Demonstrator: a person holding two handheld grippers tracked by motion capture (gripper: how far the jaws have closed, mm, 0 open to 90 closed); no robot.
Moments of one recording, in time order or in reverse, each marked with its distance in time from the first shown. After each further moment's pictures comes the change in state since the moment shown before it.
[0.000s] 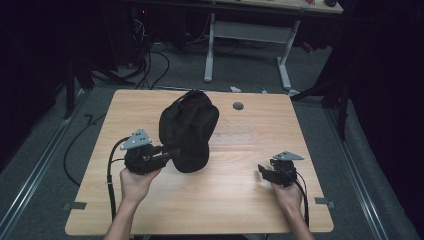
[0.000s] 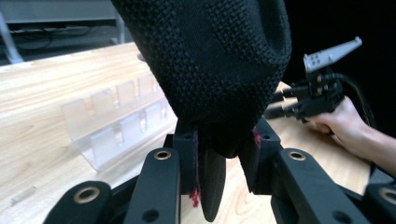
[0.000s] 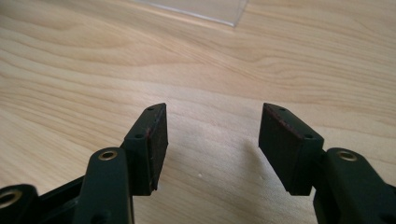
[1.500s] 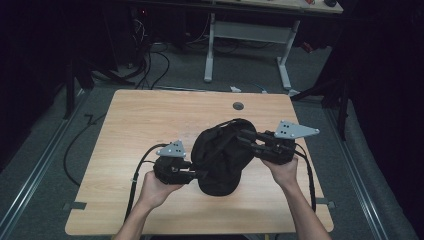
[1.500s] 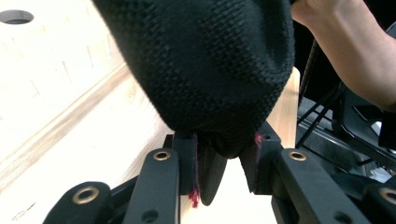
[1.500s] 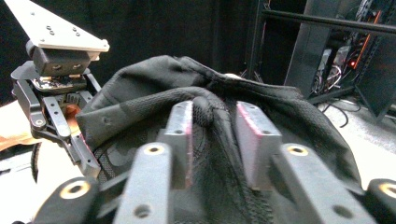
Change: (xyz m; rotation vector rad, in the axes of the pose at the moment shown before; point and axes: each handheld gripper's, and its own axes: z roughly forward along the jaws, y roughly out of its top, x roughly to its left) left arm -0.031 -0.049 0.026 0.347 -0.204 0.017; right arm 0.050 0.124 -0.099 -0.470 0.572 -0.271
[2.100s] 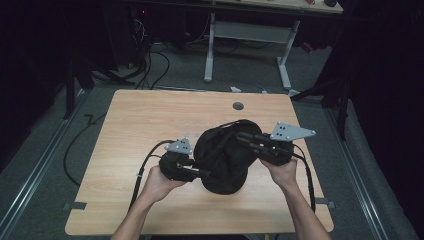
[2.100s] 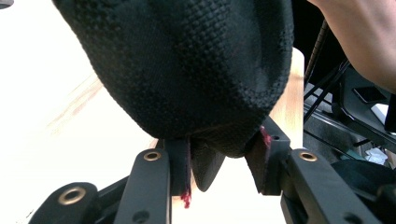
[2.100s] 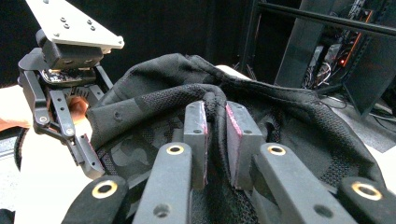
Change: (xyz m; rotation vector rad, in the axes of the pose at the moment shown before) left arm 0.011 0.002 0.018 0.086 -0.009 0.018; right arm 0.004 -0.001 0.003 0.039 -0.033 -0.057
